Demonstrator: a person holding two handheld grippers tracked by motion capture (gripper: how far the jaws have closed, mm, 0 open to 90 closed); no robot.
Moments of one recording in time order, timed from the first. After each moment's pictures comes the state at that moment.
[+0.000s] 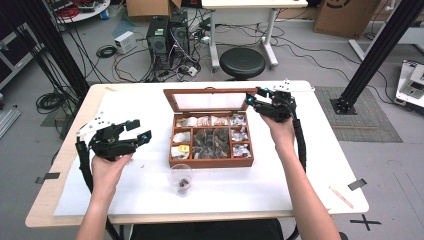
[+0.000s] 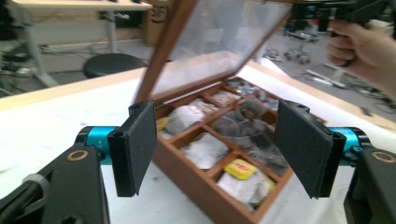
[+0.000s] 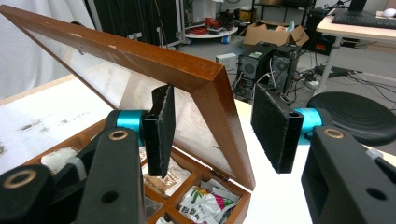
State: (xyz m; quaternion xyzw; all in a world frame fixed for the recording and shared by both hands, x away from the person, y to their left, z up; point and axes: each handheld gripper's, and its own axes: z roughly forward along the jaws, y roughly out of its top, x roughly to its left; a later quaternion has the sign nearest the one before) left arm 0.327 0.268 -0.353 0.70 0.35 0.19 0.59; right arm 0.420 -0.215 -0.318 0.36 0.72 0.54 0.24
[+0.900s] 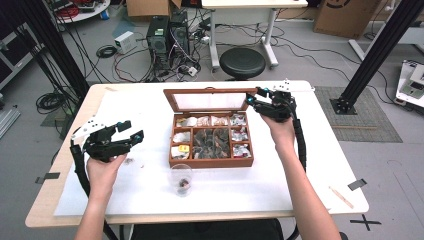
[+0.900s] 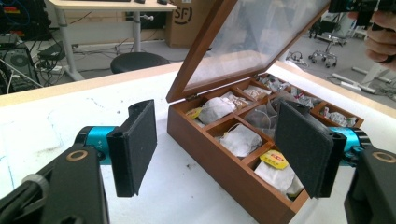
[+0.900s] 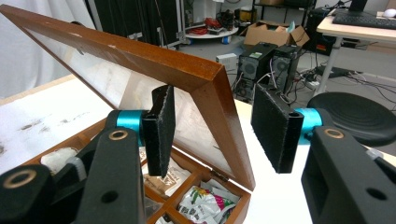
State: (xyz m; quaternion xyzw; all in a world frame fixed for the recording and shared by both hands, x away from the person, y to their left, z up) left arm 0.329 0.283 -0.366 0.69 0.37 0.21 0.59; right arm 0.420 -0.215 -0.318 0.35 0.73 0.54 0.24
